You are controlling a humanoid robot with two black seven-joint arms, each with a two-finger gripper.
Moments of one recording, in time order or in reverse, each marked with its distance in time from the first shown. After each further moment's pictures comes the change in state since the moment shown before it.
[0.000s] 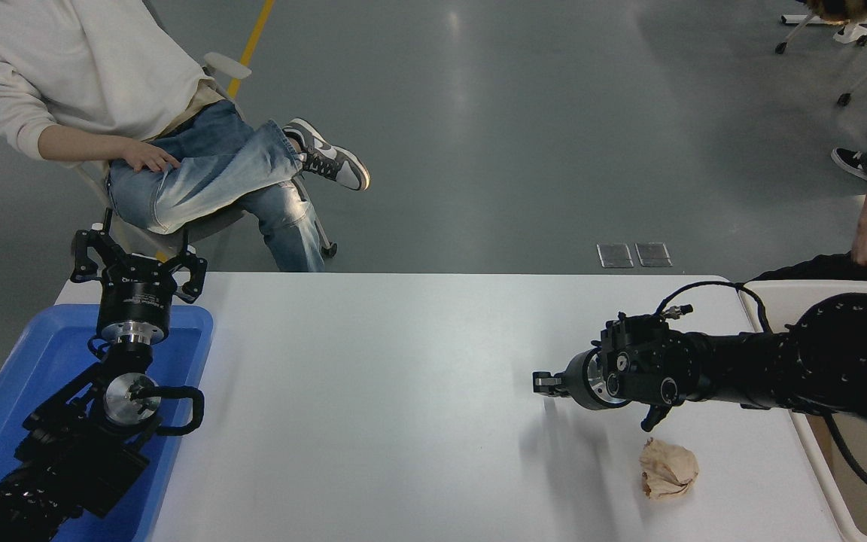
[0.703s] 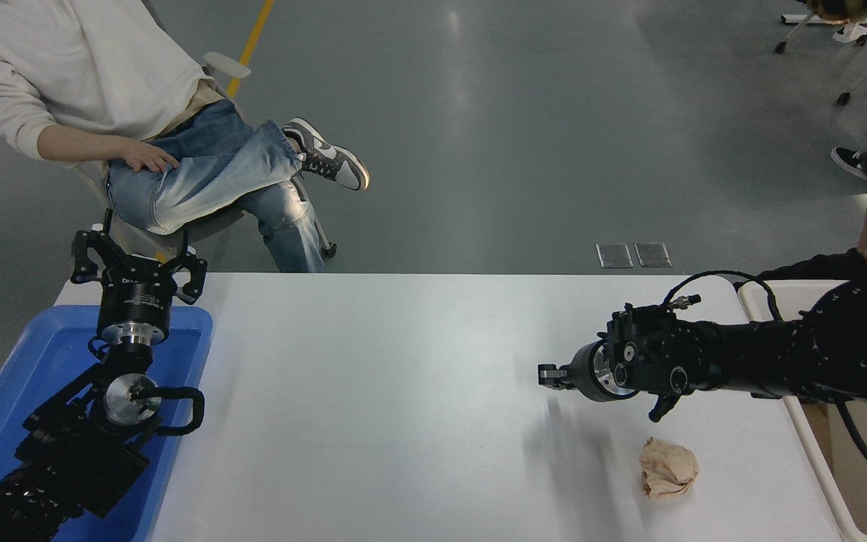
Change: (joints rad) left arm 0.001 0.000 0.000 0.000 0.000 0.001 0.001; right arm 0.137 -0.084 -0.007 0.118 0.014 0.041 -0.002
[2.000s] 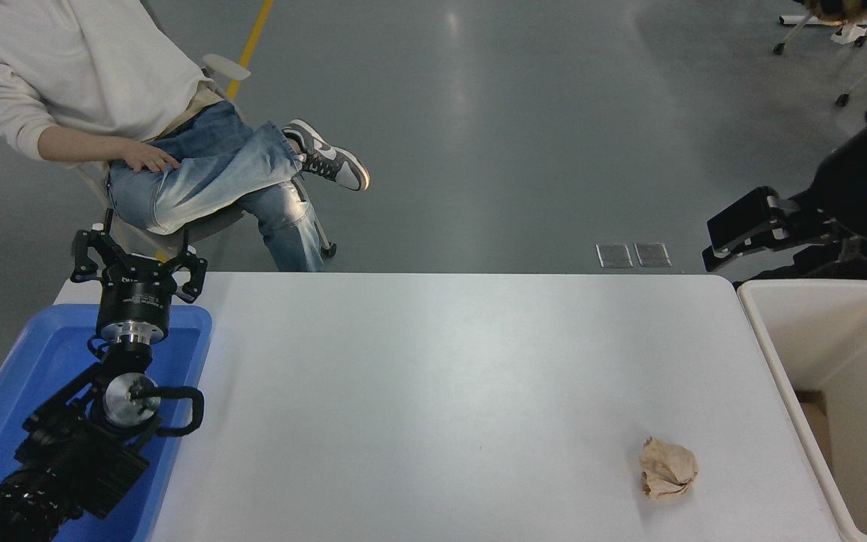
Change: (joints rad) left arm 0.000 0.000 0.000 0.001 -0.001 0.000 -0.001; right arm 1.222 -0.517 -0.423 0.706 0.013 0.611 -0.005
